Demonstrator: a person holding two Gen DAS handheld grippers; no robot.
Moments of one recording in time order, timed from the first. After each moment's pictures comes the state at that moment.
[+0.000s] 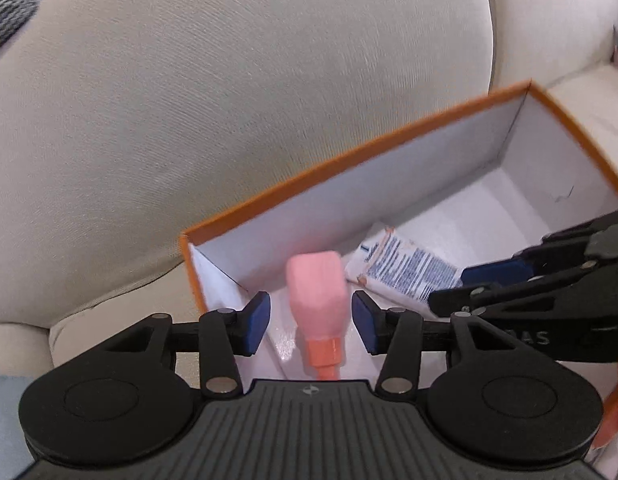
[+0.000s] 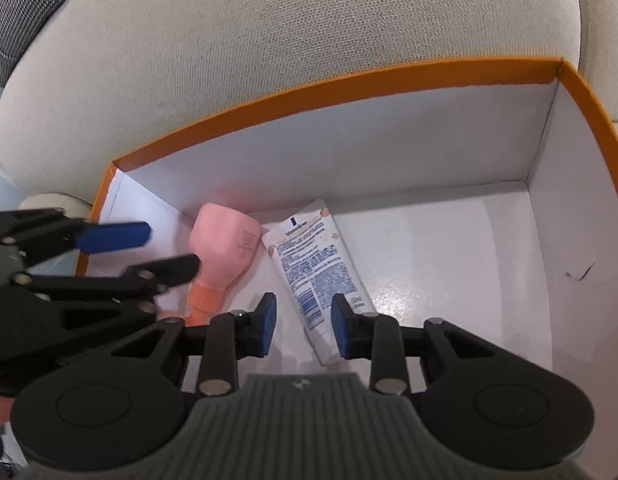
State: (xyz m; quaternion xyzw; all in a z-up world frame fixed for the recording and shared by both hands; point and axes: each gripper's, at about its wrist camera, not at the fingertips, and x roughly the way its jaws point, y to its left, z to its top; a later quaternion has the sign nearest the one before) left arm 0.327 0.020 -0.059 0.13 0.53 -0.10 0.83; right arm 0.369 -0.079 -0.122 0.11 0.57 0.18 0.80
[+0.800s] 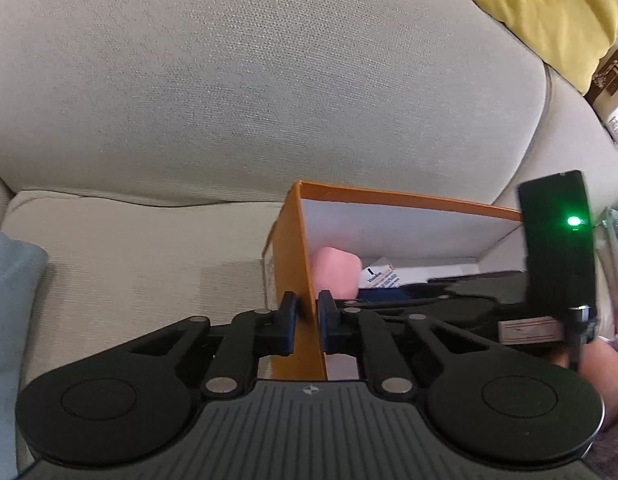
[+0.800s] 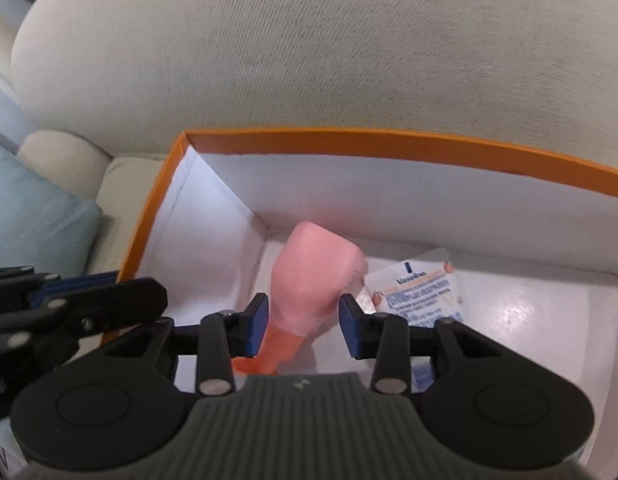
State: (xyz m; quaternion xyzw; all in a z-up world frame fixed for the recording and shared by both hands) left arm 0.311 0.121 -0.051 -0.13 0.51 -0.08 0.84; right arm 0.396 0.023 -0.129 0.01 0.57 0.24 0.78
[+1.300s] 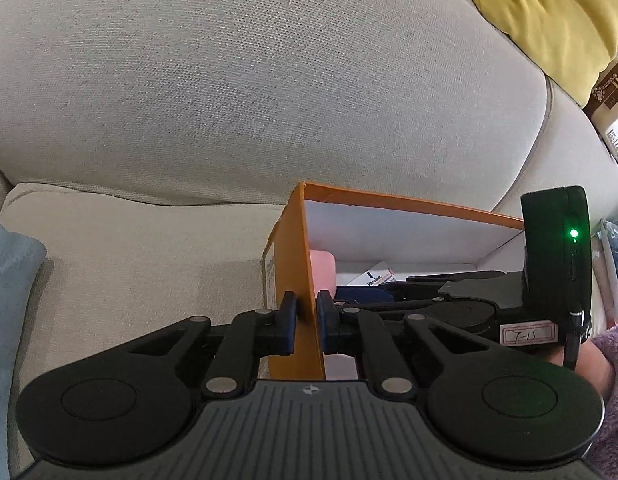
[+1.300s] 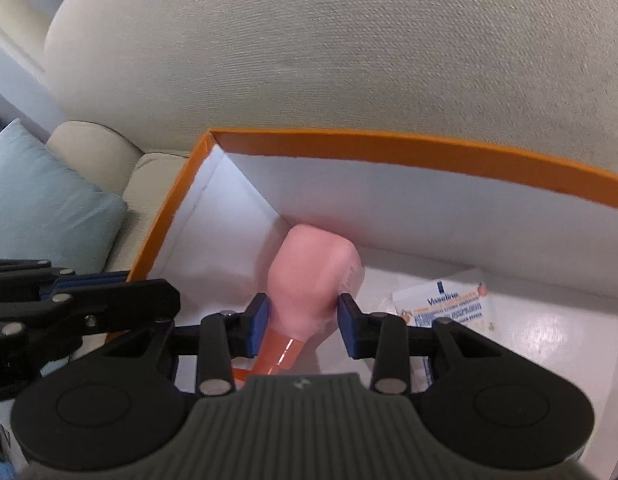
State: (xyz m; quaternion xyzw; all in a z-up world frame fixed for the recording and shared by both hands) left arm 0.309 0.127 -0.057 -0.15 0.51 -0.07 0.85; right arm 0.401 0.018 -0.136 0.02 0.55 0.31 0.78
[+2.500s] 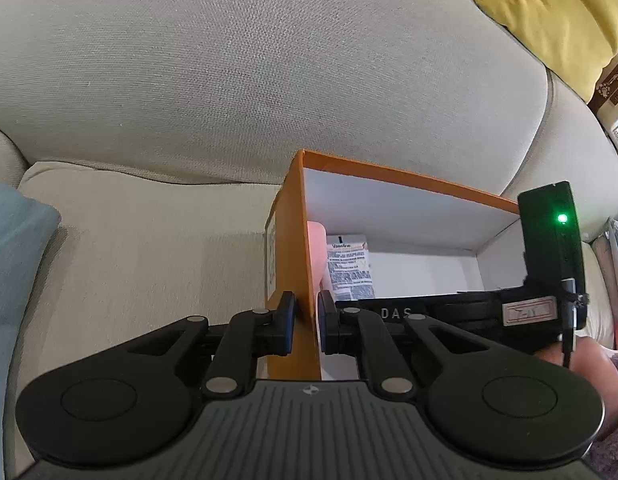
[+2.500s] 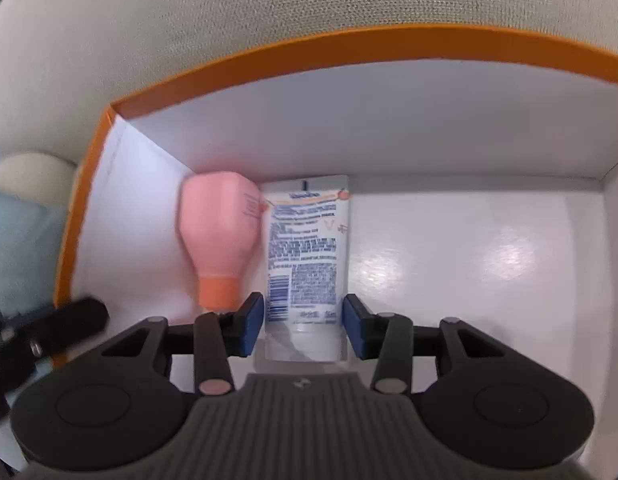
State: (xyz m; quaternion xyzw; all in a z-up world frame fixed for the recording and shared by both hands) left arm 0.272 0.114 -0.046 -0.14 0.51 -0.05 0.85; right arm 0.396 -0.036 -0.134 0.07 0.61 0.18 0.77
